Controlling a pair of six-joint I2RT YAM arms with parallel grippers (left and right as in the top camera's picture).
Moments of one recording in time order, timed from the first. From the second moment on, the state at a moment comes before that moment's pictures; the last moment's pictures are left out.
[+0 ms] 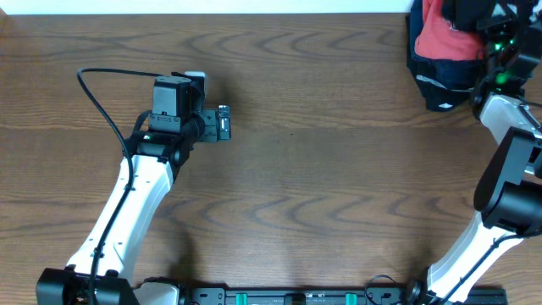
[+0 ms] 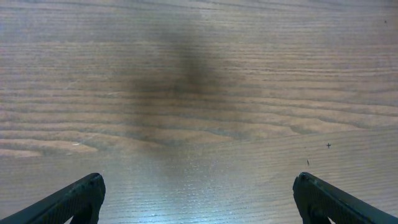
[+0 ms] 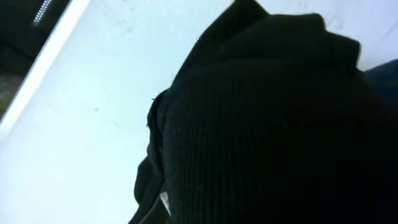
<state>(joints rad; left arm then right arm) -0.15 1.42 1.00 -0.44 0.07 -0.12 -0.33 2.10 1.39 0.68 -0.16 0.90</state>
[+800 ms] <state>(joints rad) -0.15 1.42 1.00 -0.43 0.07 -0.12 -0.33 2.13 1.39 0.82 -0.49 0.94</state>
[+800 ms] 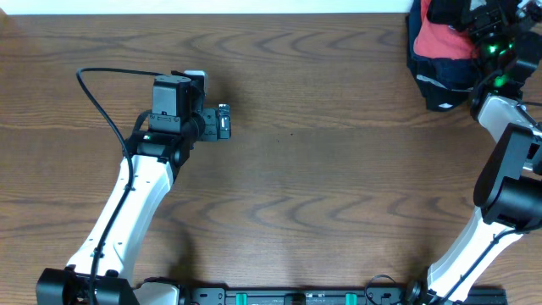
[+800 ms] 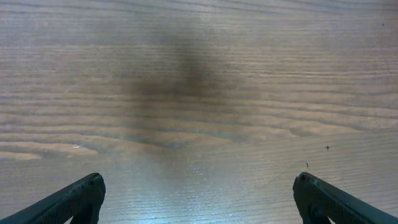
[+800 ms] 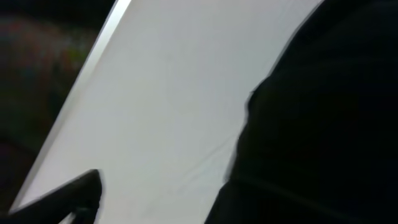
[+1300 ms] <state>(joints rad) -0.15 1.42 1.00 -0.44 0.07 -0.12 -0.33 1.86 1.39 0.62 -0.64 0.98</state>
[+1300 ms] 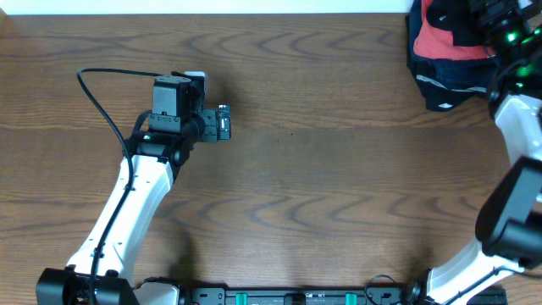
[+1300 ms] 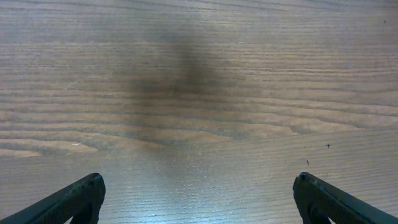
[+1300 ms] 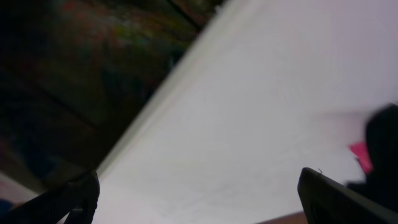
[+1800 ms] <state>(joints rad) -0.15 1.42 1.00 -0.44 0.07 -0.12 -0.32 1.79 1.40 0.17 -0.48 0.30</state>
